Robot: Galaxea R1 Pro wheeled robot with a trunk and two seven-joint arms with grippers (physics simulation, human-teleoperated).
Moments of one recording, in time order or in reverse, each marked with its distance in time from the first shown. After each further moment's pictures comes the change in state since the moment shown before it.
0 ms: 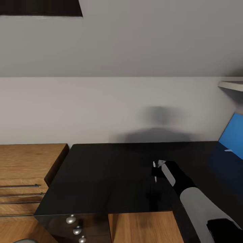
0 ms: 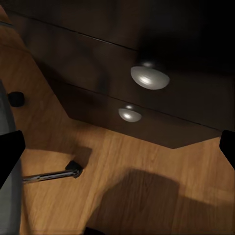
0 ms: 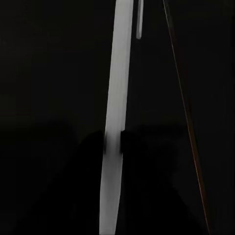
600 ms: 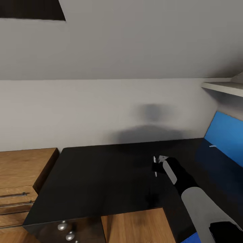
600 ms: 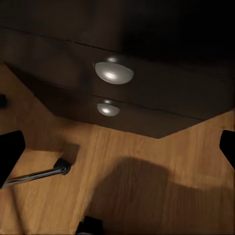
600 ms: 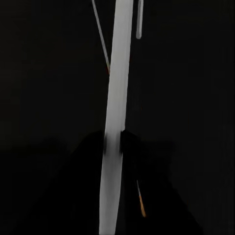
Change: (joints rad) left arm 0.000 -0.002 -0.003 0.030 -0.001 -0.001 -0.002; right arm 0.011 -0.008 -0.006 -0.102 0.003 0.013 -0.003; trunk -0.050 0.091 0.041
